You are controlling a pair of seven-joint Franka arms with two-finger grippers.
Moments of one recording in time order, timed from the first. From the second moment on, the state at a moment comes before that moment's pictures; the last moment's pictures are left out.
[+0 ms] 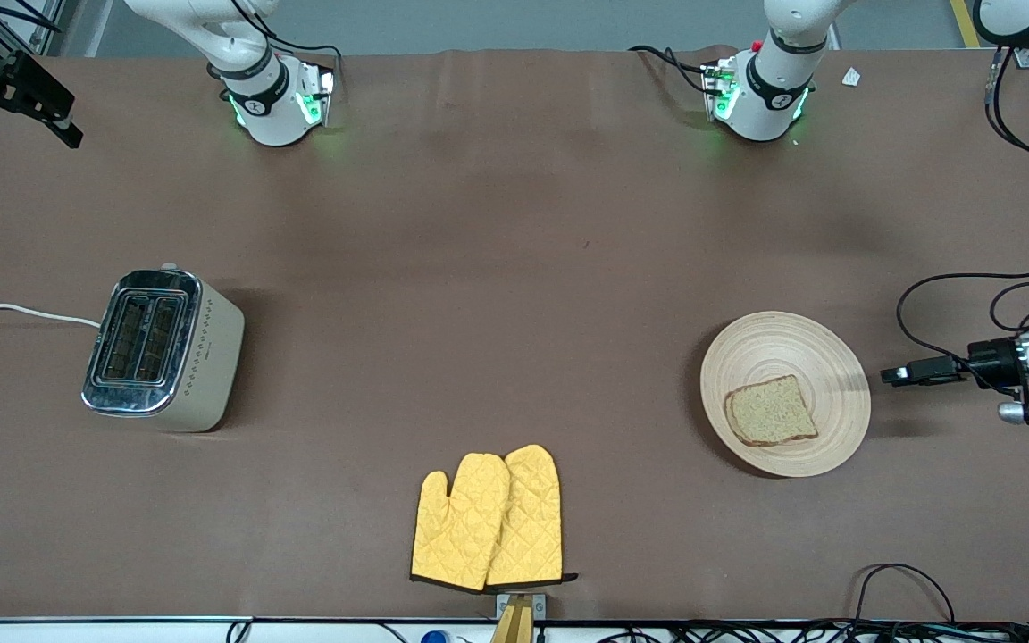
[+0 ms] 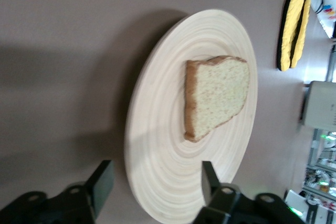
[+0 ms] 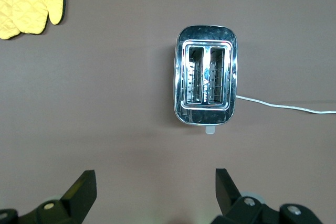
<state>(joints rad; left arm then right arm) 0.63 0.74 -0.29 -1.50 -0.53 1.82 0.58 -0.01 -0.28 0.03 -1.69 0.02 1.49 0.04</state>
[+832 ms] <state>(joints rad) 0.39 0.38 -0.46 -1.29 -0.16 1.60 -0.05 -0.01 -0.28 0.03 -1.69 0.02 1.49 0.04</state>
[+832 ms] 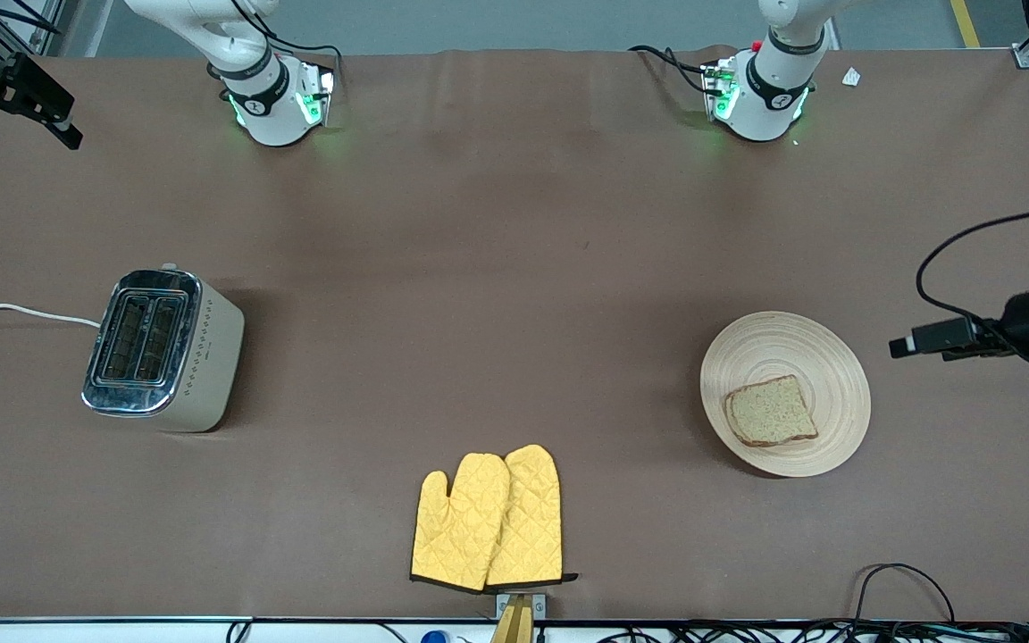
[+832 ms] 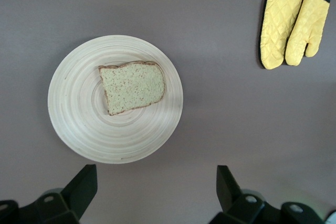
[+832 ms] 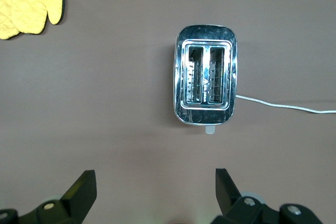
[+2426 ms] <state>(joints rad) 0.03 -0.11 -0.16 -1.59 0.04 1.44 -0.05 -0.01 -0.26 0.02 -1.69 0.02 1.50 0.04</state>
